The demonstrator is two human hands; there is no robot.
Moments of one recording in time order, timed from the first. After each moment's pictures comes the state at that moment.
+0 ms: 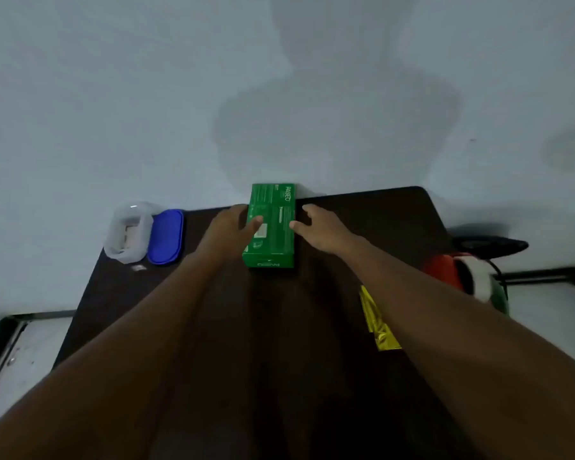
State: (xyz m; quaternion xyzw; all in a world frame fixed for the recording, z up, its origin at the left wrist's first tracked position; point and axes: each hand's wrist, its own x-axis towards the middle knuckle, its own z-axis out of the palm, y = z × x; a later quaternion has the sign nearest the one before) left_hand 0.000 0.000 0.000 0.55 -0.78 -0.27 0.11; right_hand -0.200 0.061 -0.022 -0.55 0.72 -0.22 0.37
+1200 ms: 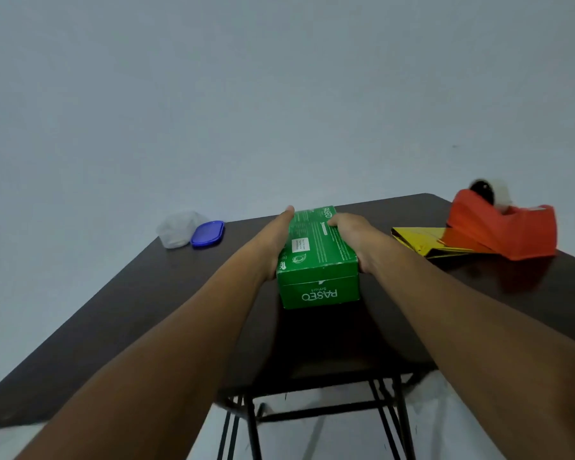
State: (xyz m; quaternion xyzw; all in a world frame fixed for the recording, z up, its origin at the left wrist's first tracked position) left_hand 0.084 0.196 -0.103 0.43 -0.52 -0.67 0.31; right_hand -0.052 0.246 -0.114 -0.33 0.65 -0.55 0.41
